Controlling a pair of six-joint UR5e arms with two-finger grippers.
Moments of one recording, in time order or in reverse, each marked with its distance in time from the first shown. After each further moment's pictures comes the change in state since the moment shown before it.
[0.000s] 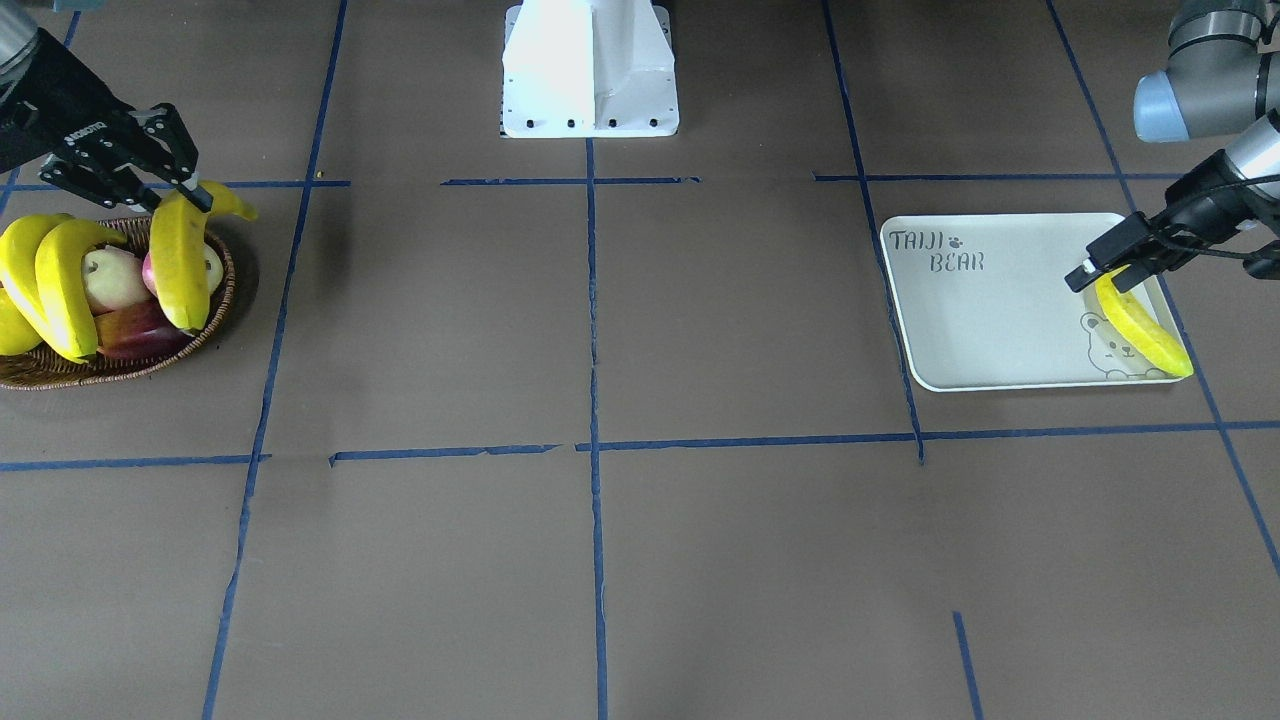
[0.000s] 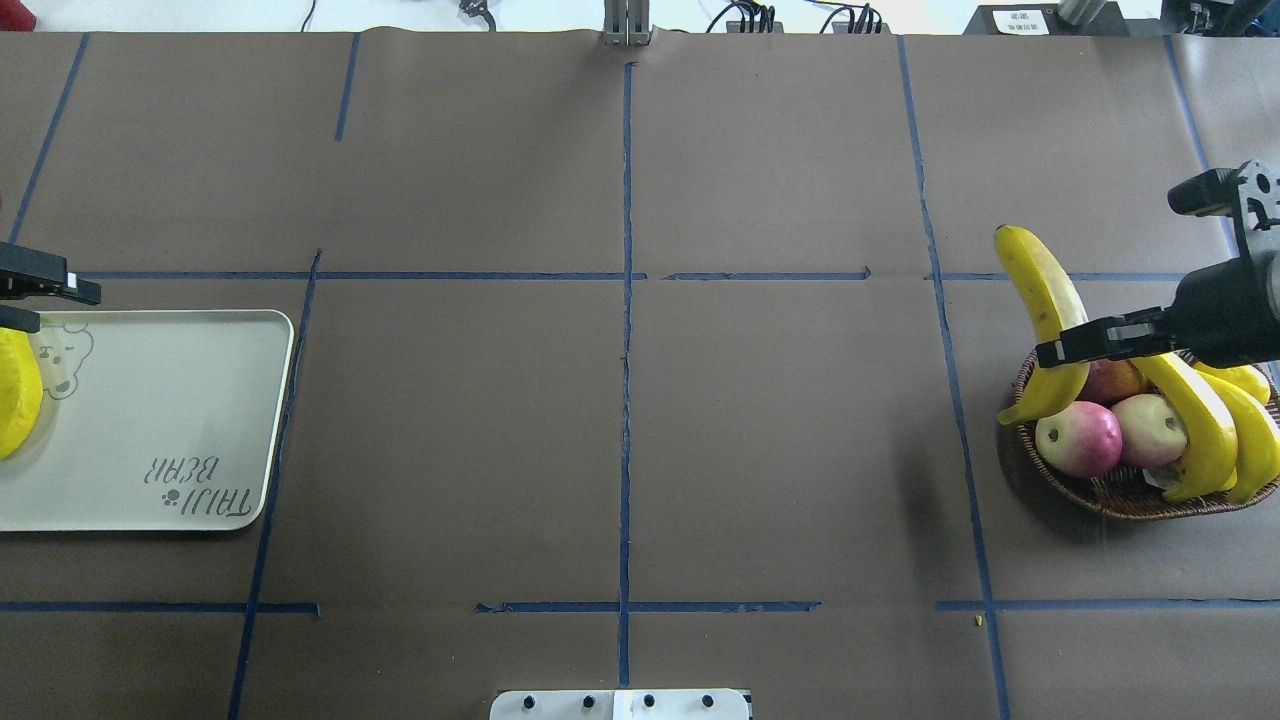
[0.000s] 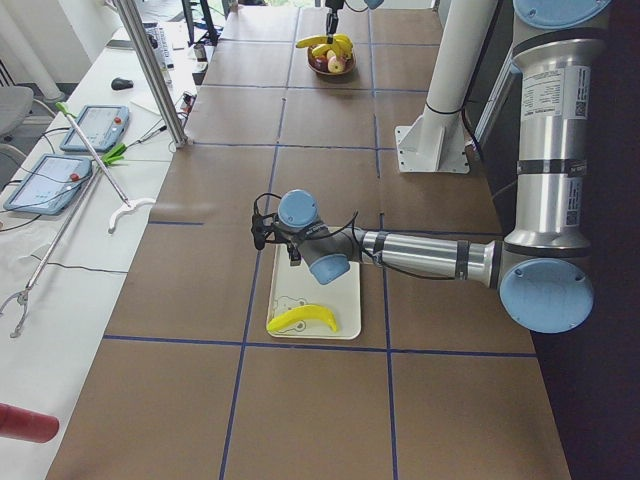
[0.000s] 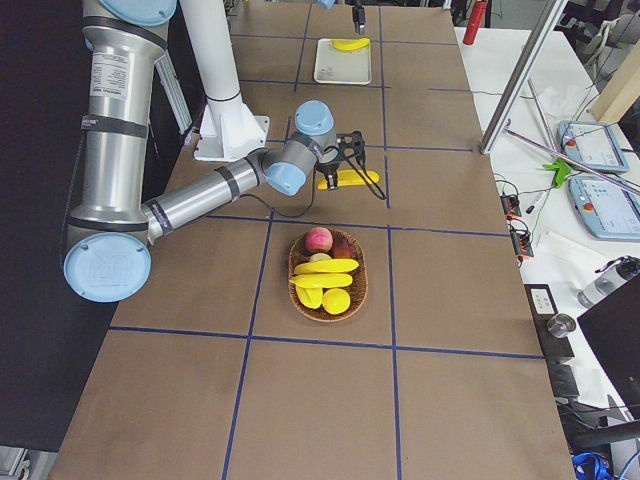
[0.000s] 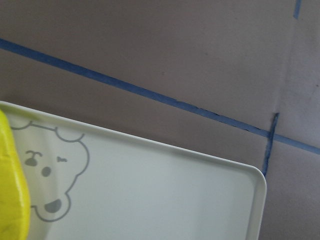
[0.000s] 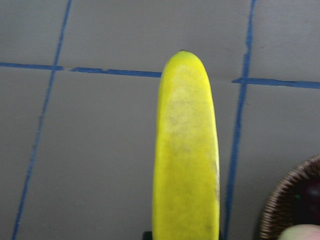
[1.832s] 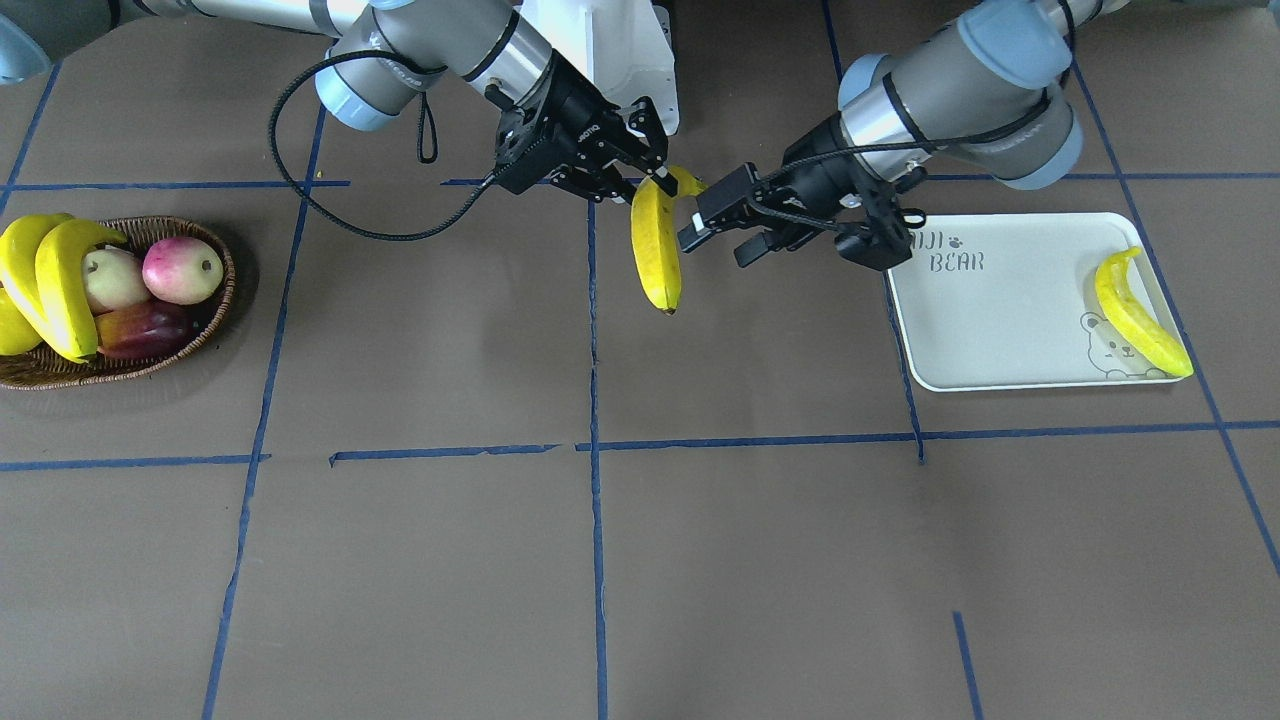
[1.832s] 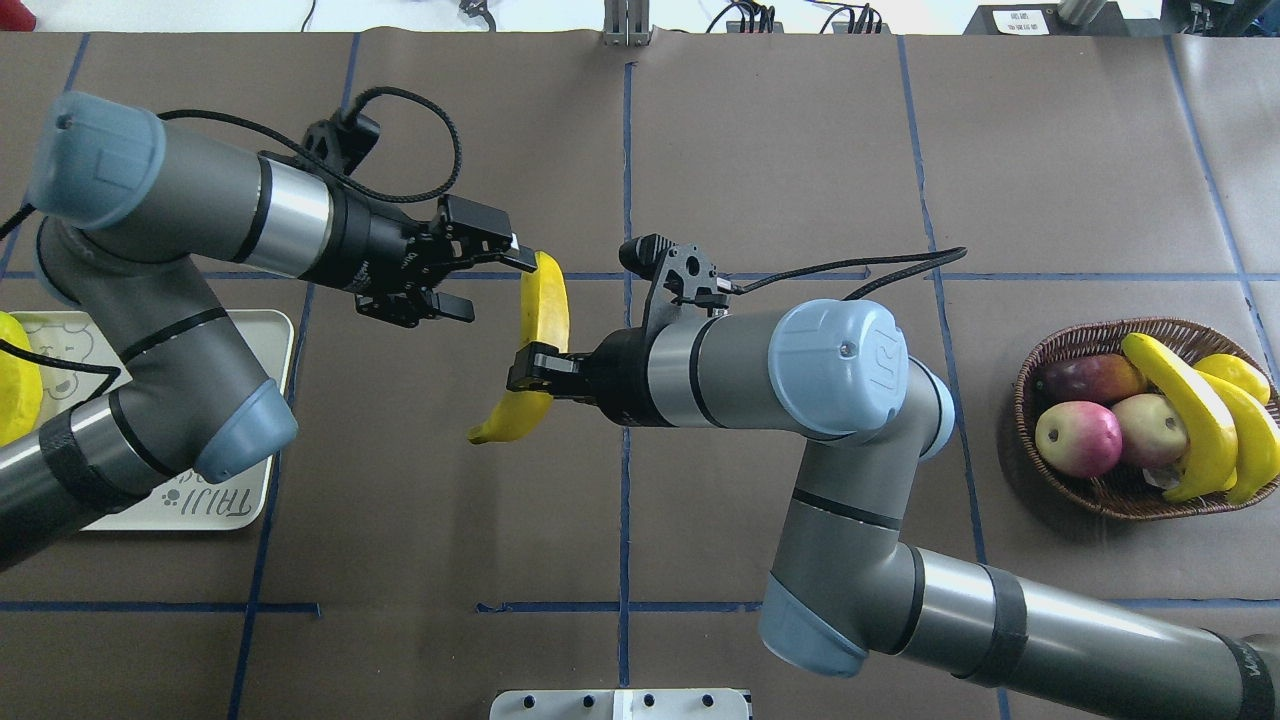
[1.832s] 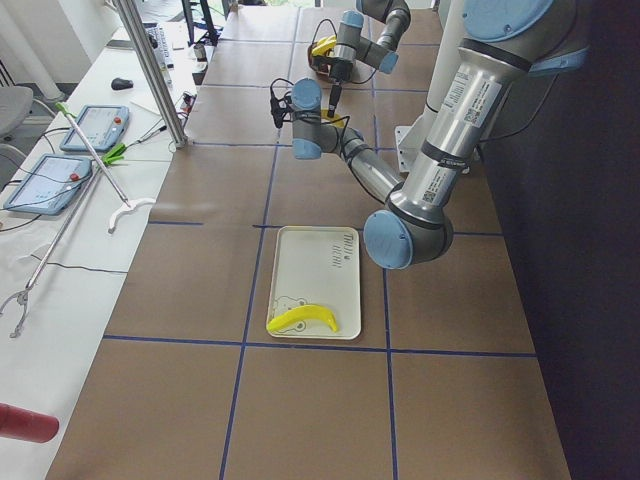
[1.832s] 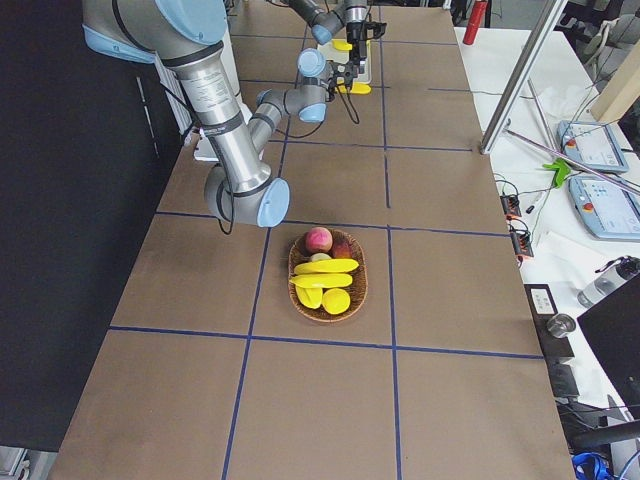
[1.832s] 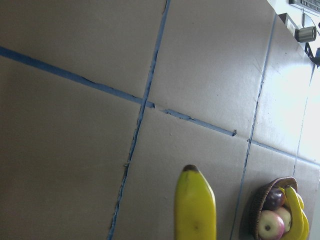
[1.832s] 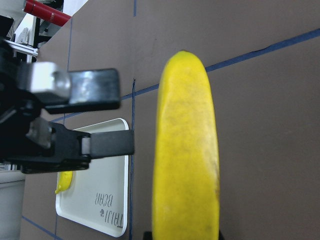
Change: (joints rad) left arm 0.407 -0.505 -0.062 -0.004 0.247 -0.605; right arm -0.498 0.713 -0.402 0.196 -0.479 0.577
